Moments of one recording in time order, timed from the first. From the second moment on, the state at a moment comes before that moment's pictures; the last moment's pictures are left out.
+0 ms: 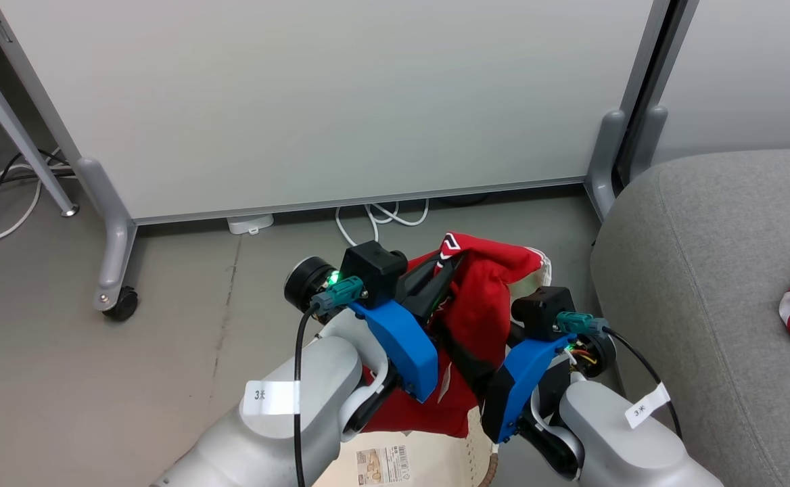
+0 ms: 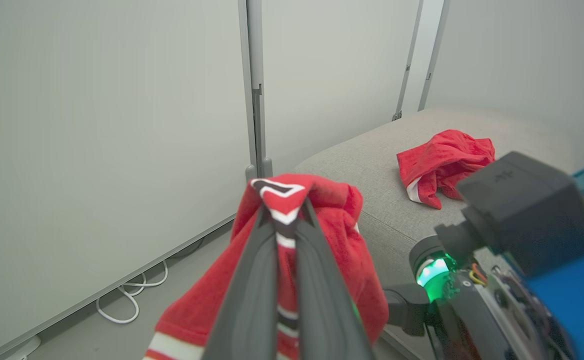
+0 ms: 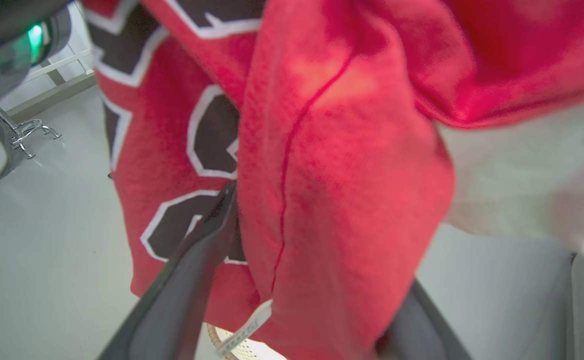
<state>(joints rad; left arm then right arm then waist) -0.74 0.09 -1.03 0.68 -0.78 -0.13 -0.26 -0.59 -0.12 0.76 0.76 0.65 0.13 -0.16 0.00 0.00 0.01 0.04</state>
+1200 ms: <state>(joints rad) -0.59 0.13 -0.89 0.60 -0.70 -0.13 -0.26 -0.67 -0.14 0.91 0.87 0.80 0.13 -0.26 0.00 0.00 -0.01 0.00</state>
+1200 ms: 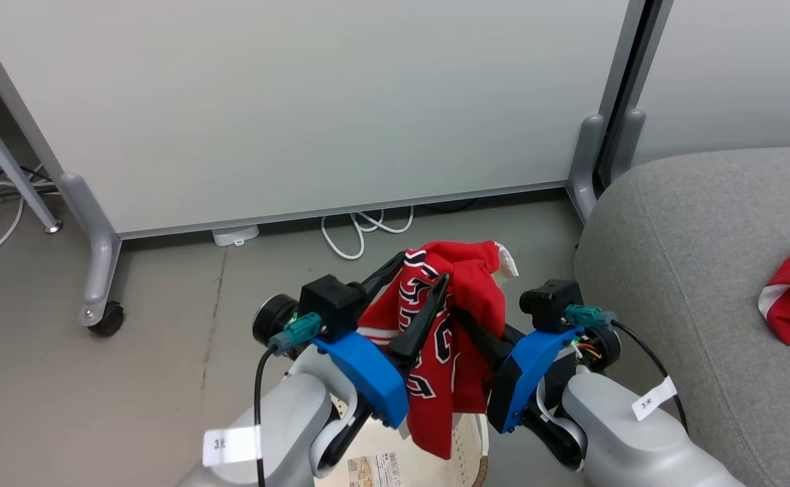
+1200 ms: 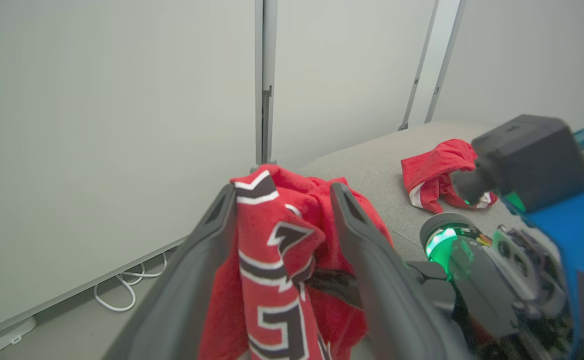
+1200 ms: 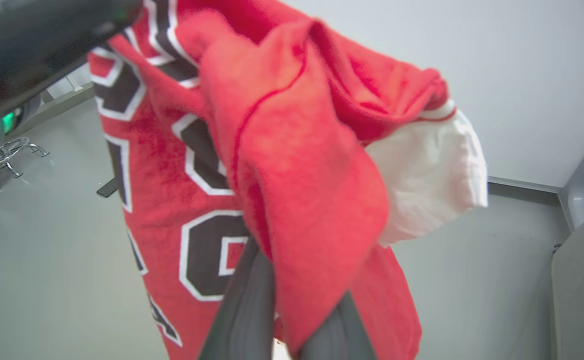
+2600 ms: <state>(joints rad) -0.05 0.15 -0.40 0.27 -0.34 -0.13 -0.26 -0.64 -0.16 0.82 0.82 0.76 0.13 -0.26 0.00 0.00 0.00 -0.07</state>
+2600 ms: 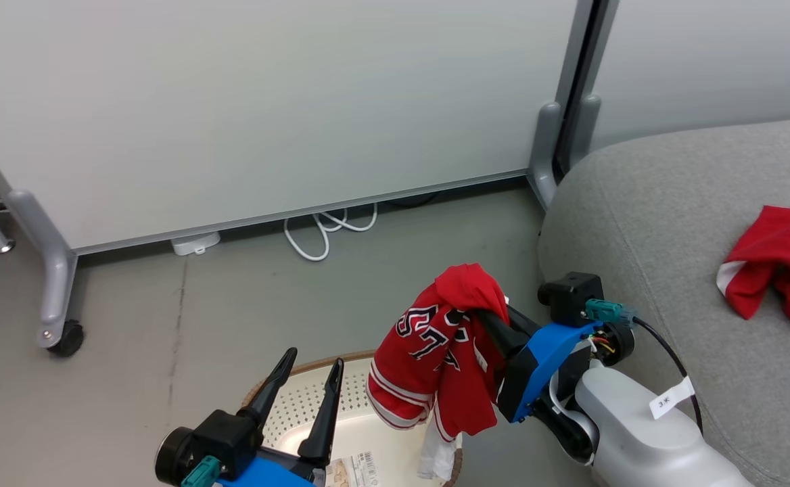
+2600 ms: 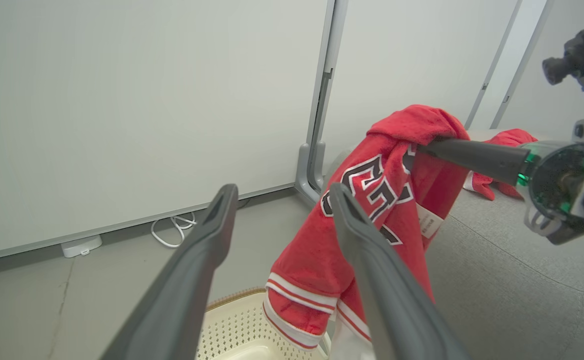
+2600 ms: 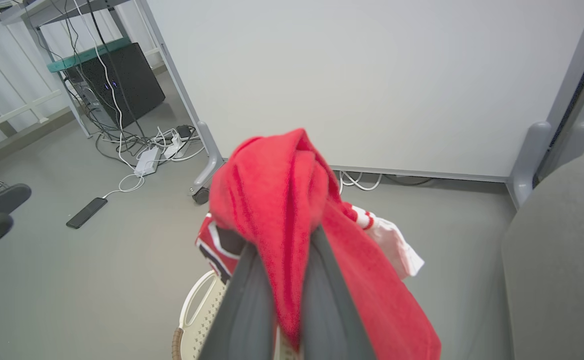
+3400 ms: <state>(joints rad) -0.09 0.15 -0.42 0.25 -0.33 -0.13 -0.26 -0.63 -0.18 0.73 0.79 0.71 0.13 -0.26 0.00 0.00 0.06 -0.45</state>
